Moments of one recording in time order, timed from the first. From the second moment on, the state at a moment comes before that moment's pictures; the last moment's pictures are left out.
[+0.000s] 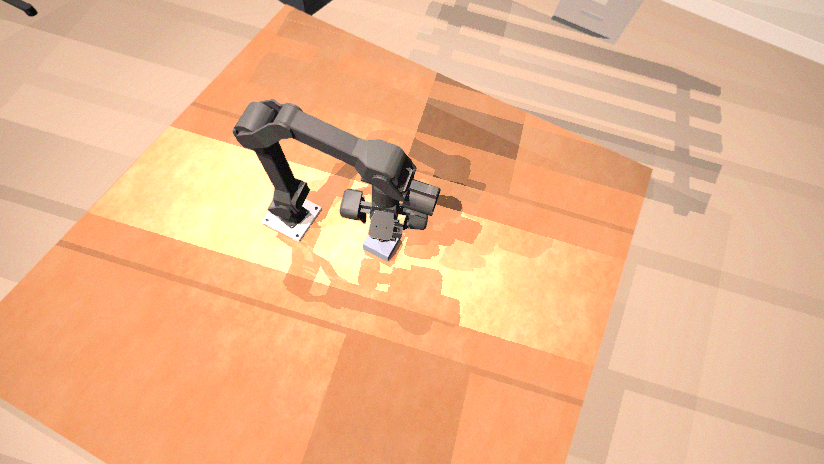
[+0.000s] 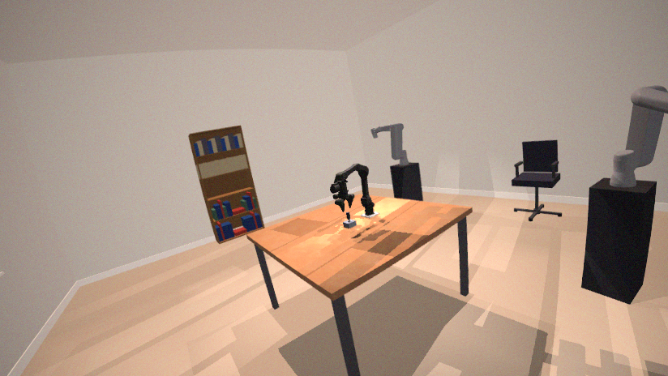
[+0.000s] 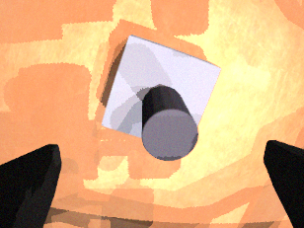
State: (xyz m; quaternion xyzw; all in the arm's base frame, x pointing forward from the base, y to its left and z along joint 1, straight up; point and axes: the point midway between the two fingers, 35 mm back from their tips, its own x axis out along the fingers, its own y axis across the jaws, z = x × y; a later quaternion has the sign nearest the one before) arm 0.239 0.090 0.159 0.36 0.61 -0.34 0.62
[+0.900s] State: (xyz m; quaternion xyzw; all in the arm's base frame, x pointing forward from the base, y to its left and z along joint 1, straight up) arm 0.235 0.088 0.171 0.03 0.70 -0.02 0.71
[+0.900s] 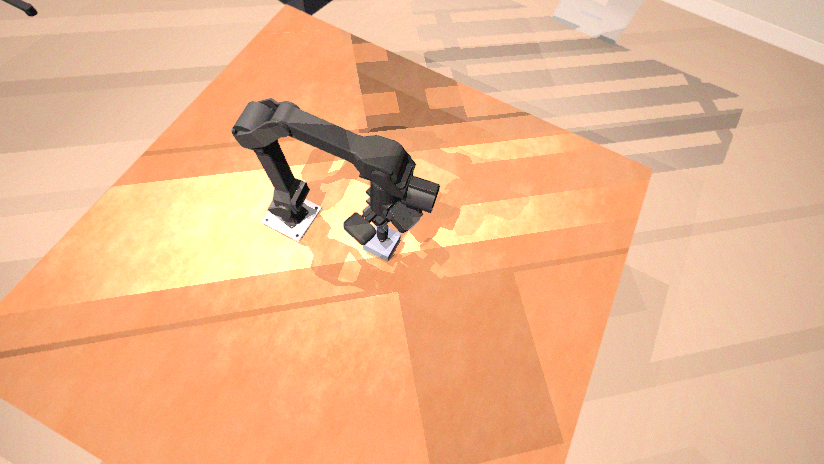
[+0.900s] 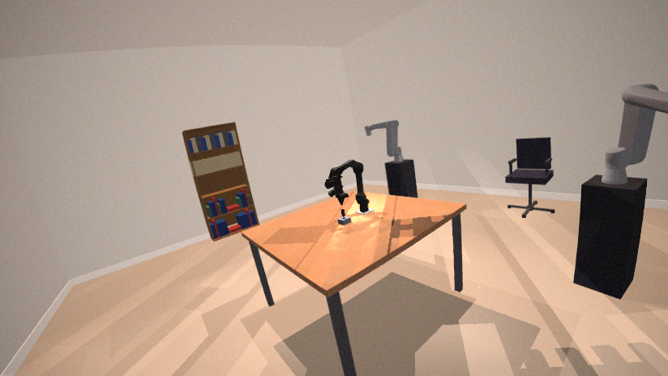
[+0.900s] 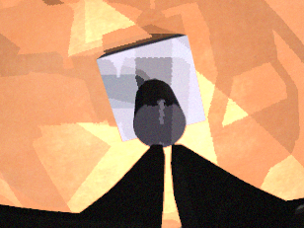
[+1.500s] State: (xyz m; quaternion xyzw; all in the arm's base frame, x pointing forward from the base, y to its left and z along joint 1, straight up) arm 0.236 0.089 0.166 -0.06 0.69 0.07 0.71
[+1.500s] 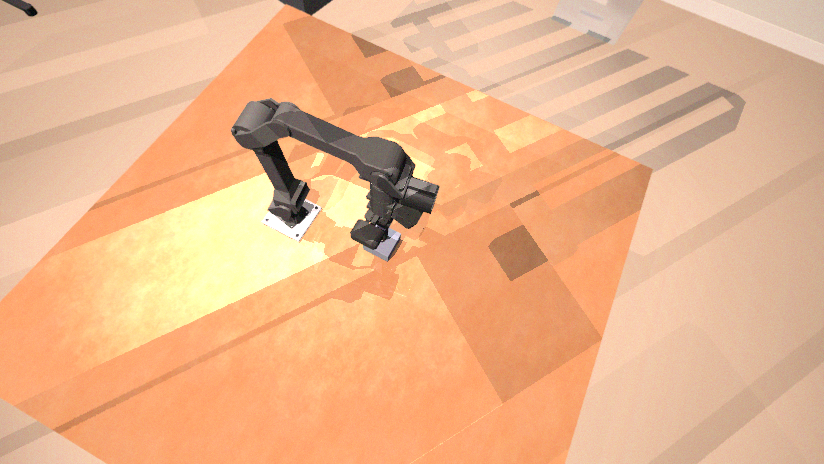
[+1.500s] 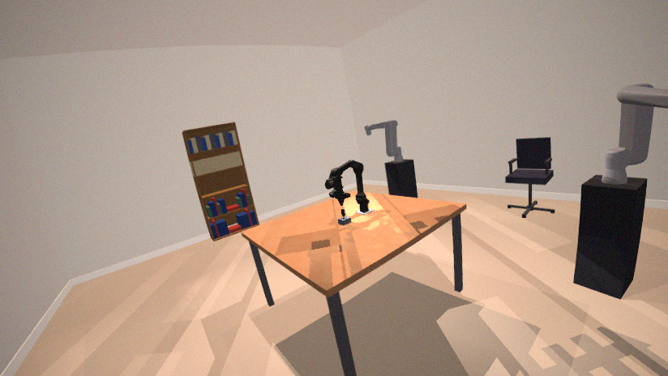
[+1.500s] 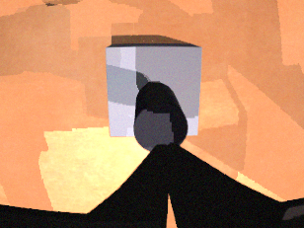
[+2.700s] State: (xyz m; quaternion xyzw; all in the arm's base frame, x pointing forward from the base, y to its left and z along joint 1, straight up) arm 0.236 0.089 0.152 -0.07 0.70 0.07 0.71
